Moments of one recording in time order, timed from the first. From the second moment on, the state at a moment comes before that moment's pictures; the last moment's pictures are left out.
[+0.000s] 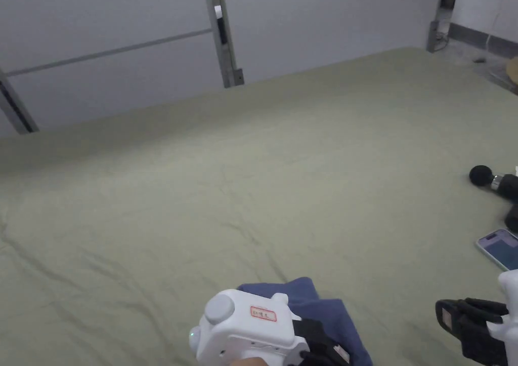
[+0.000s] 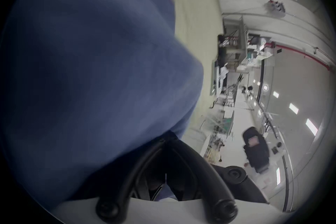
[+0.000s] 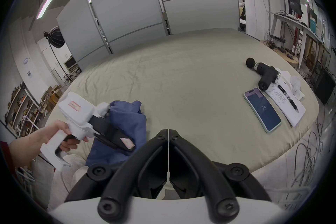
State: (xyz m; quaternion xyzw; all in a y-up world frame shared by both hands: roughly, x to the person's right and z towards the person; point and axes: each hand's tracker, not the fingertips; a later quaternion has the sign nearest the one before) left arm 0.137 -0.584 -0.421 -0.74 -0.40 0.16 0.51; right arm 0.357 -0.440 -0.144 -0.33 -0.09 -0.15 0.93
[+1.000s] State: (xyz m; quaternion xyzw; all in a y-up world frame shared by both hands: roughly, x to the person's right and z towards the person) left arm -0.020 -0.545 -0.465 -0.67 -0.40 0.26 0.58; right arm 0.368 -0.602 -0.301 -0.50 0.19 -0.47 0.70
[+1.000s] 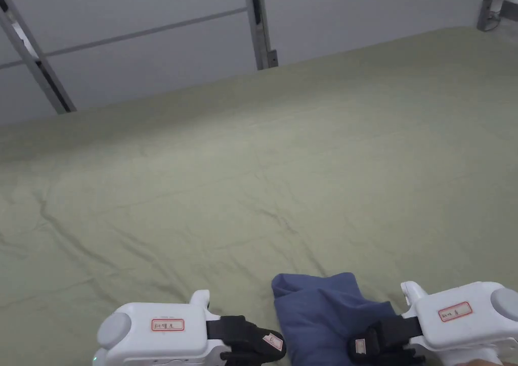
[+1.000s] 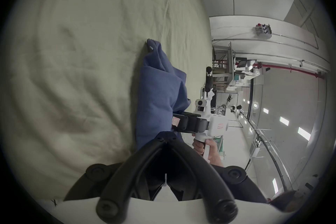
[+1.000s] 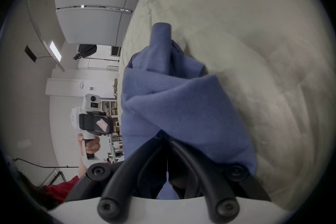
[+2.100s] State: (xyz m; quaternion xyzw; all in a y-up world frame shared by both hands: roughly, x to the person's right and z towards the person) left arm -0.012 -0.607 -0.487 -0.69 -0.47 0.32 0.44; right arm 0.353 -0.582 -0.276 -0.46 0.16 -0.55 0.68
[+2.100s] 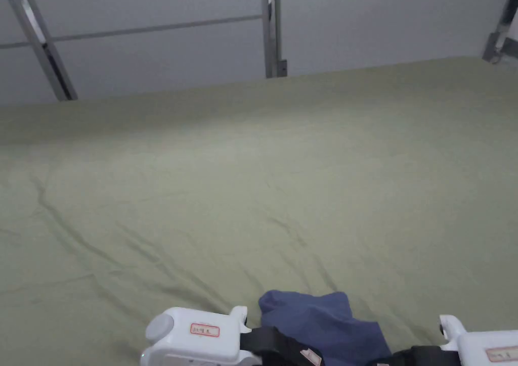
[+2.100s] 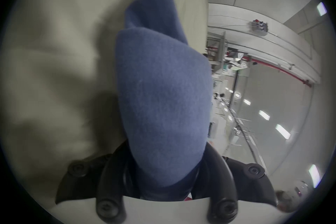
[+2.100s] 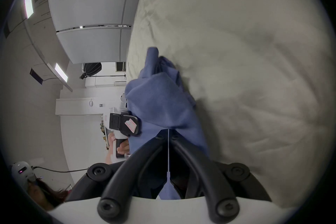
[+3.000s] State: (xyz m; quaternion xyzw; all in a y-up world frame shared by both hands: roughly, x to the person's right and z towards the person) left arm -0.497 -0.540 -0.560 -0.80 -0.07 0.08 0.59; right arm 0.279 -0.573 -0.369 -0.43 0.19 -0.56 0.68
